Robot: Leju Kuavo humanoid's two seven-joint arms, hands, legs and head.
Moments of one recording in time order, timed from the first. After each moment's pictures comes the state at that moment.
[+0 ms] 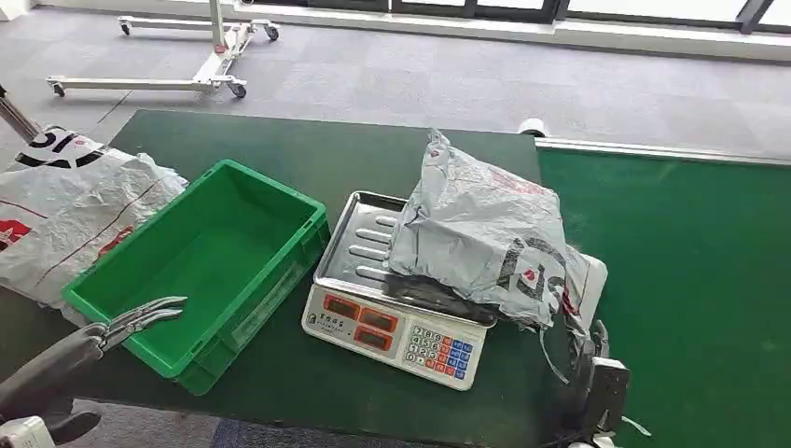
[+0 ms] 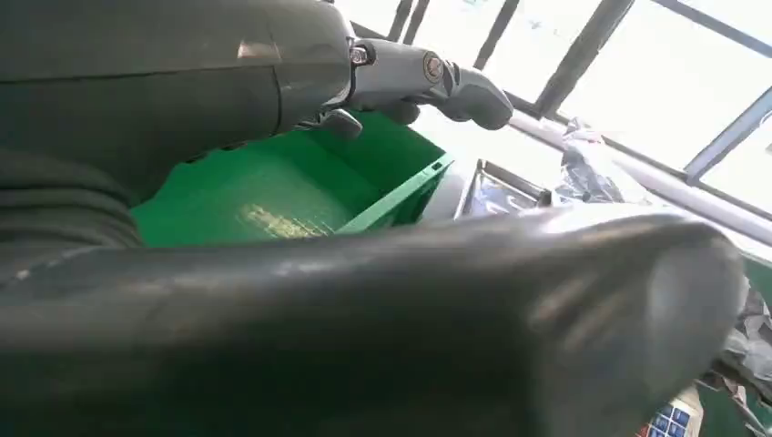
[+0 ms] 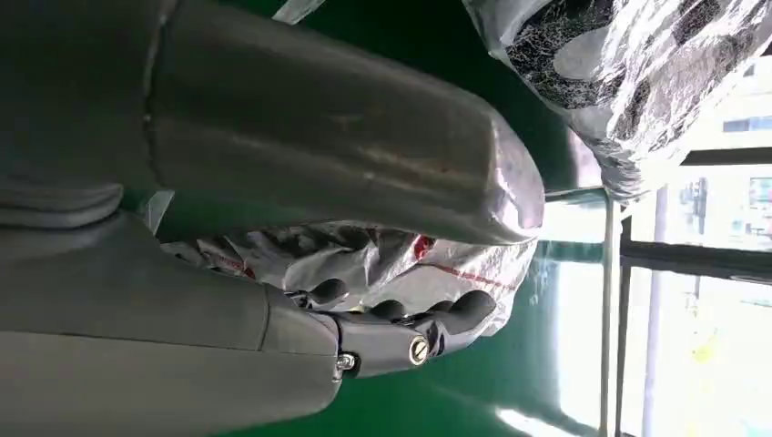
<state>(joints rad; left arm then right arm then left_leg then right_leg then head) 0.42 0.66 0.28 -2.18 -0.02 -0.70 -0.39 0.00 0.13 -0.18 -1.06 0.22 -0.28 -0.62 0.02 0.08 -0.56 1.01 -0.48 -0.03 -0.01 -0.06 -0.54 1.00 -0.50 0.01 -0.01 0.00</state>
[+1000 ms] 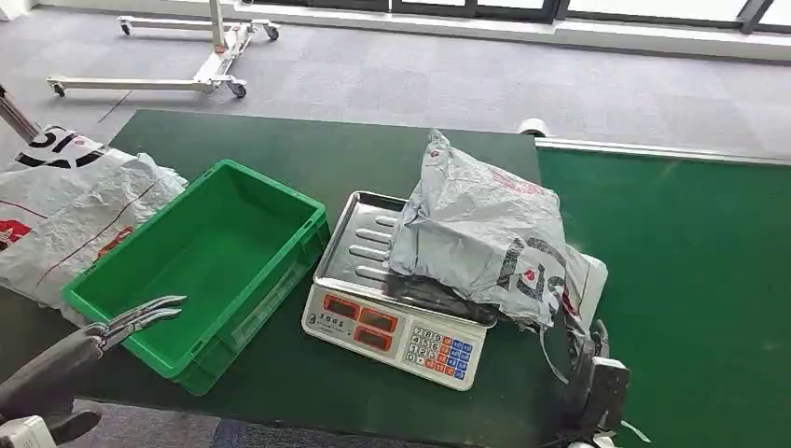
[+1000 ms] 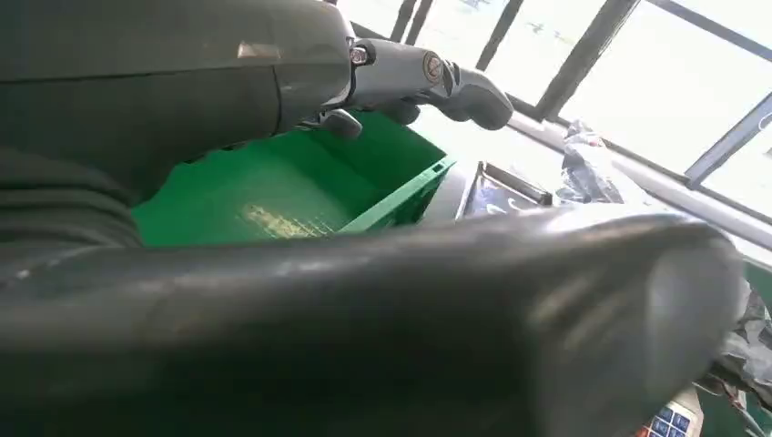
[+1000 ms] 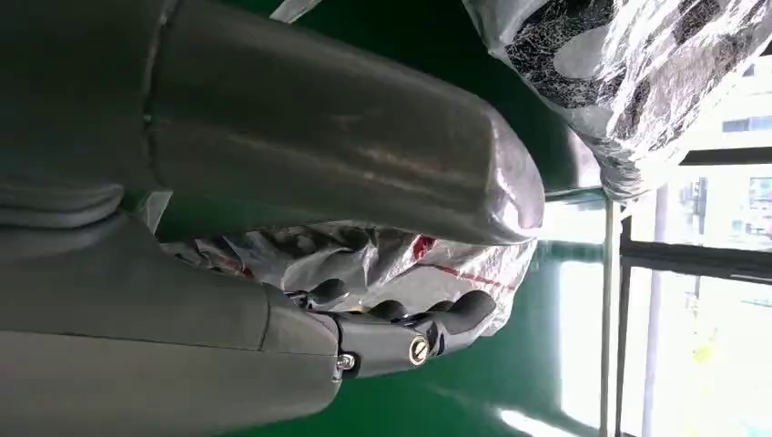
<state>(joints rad) 0.42 0.65 0.28 -2.18 -0.03 -0.70 -0.39 0.00 0.13 -0.18 -1.06 0.22 -0.28 -0.62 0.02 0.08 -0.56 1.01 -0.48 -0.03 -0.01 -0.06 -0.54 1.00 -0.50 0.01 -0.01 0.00</state>
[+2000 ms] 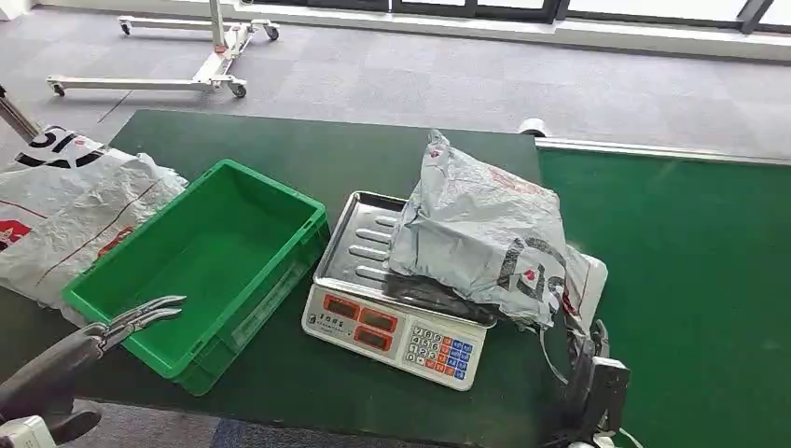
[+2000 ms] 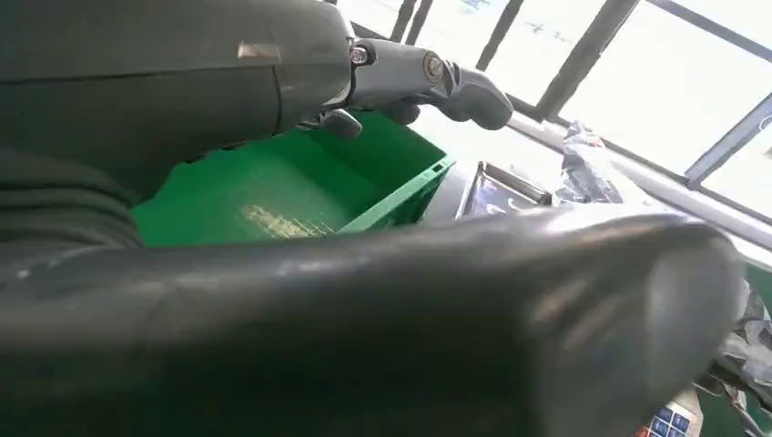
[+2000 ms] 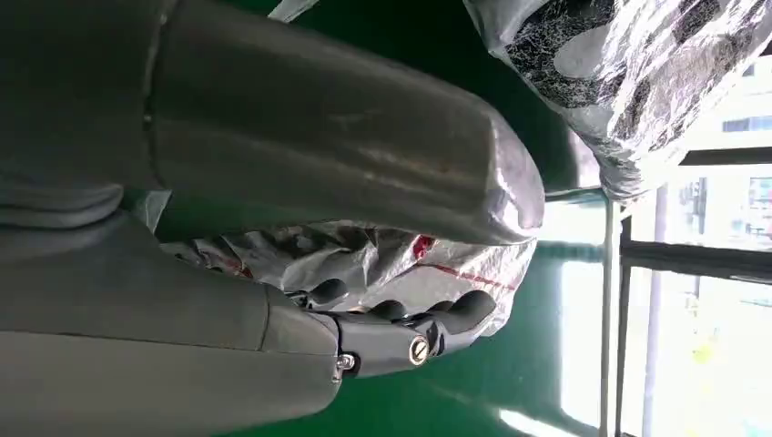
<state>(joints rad) 0.42 0.65 0.28 -2.18 -0.03 -0.70 -0.39 0.00 0.13 -0.18 -1.06 0.22 -0.28 -0.62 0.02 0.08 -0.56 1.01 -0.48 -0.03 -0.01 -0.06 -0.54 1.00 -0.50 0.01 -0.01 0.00</state>
